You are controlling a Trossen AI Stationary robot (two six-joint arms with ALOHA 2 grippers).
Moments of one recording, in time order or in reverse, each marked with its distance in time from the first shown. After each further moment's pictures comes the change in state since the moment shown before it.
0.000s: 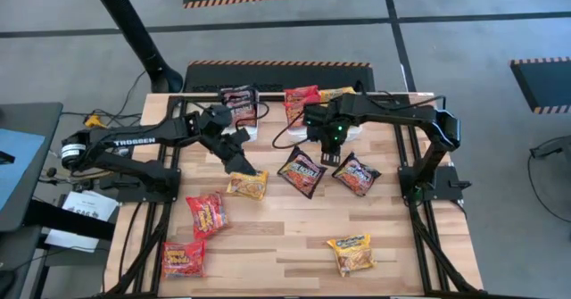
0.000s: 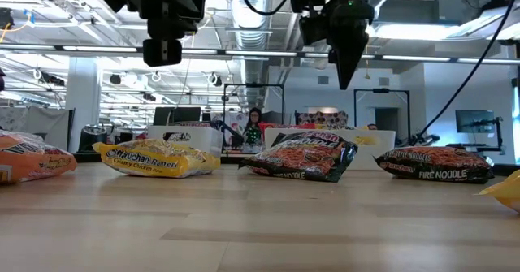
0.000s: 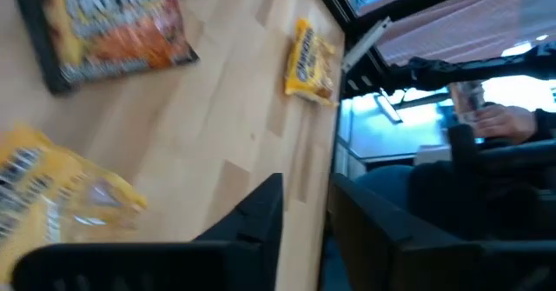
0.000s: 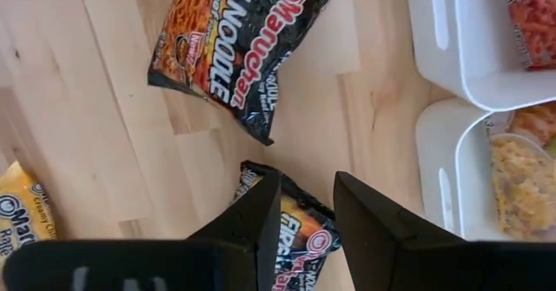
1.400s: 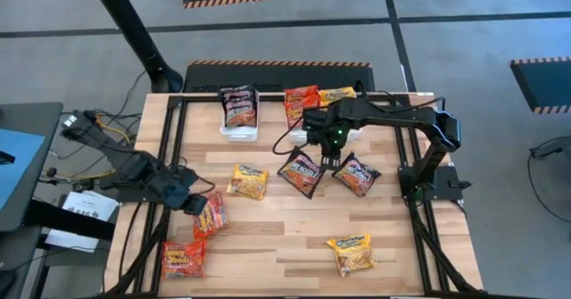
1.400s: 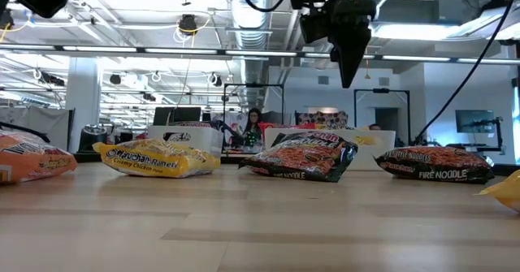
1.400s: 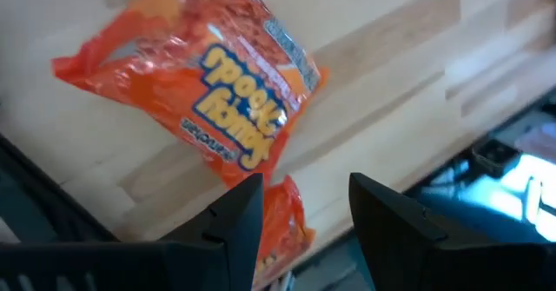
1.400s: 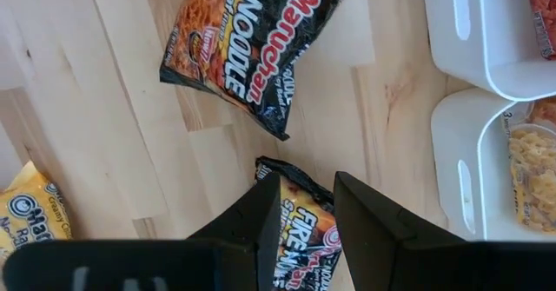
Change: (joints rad) left arm -0.876 -0.312 -0.044 -0.705 -0.712 -1.080; right arm 0.042 0.000 0.000 -0.015 0.001 0.055
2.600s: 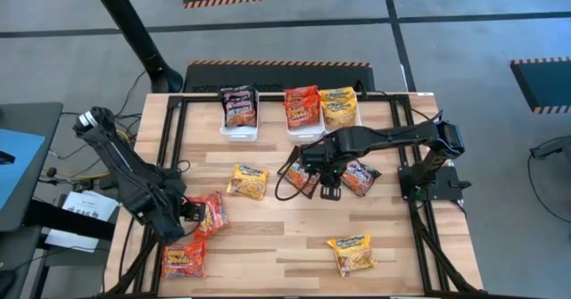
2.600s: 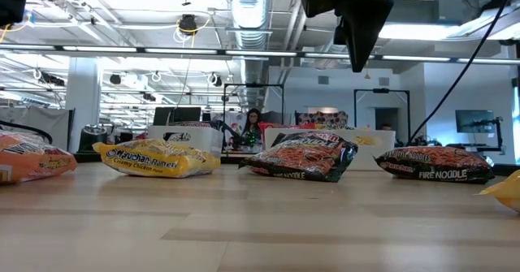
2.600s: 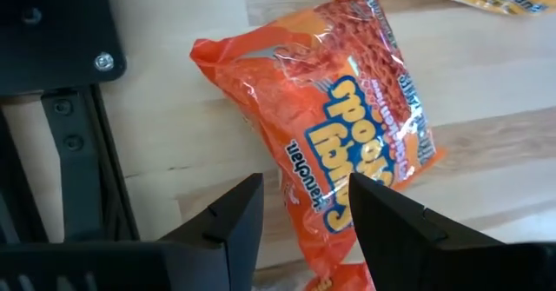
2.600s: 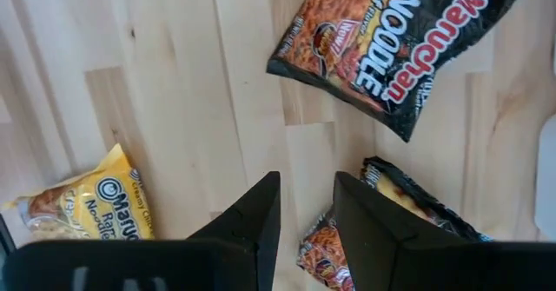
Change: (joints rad) left arm -0.308 0.256 0.000 -0.140 -0.225 -0.589; right arm 0.258 0.000 0.000 0.021 0.000 0.191
